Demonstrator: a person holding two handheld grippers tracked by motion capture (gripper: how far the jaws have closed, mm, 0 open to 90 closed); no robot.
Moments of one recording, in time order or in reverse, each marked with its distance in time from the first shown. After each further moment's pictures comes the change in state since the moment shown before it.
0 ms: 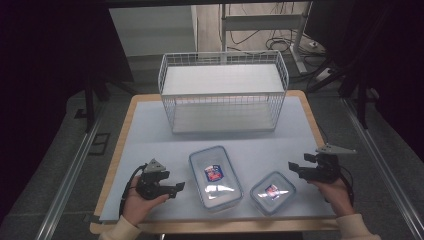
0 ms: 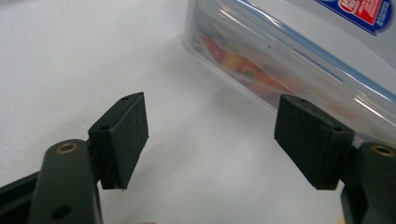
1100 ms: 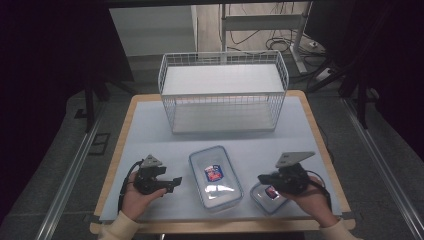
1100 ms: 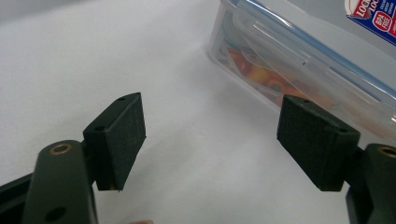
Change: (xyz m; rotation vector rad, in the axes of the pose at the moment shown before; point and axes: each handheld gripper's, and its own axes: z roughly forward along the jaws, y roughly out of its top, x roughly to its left) left arm 0.015 0.002 0.001 -0.019 0.014 -0.019; right arm 0.120 0.029 0.007 0.184 0.323 -0.329
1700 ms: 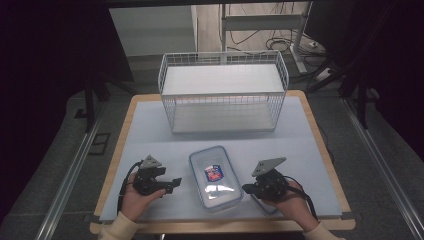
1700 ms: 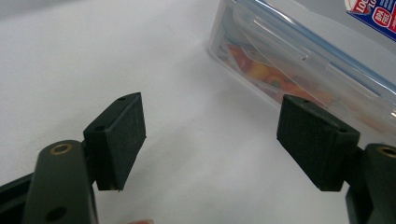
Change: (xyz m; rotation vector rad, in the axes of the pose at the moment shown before) left arm 0.001 -0.002 0.000 0.002 -0.002 0.005; right arm 0.026 0.008 0.039 0.119 0.014 -0.030
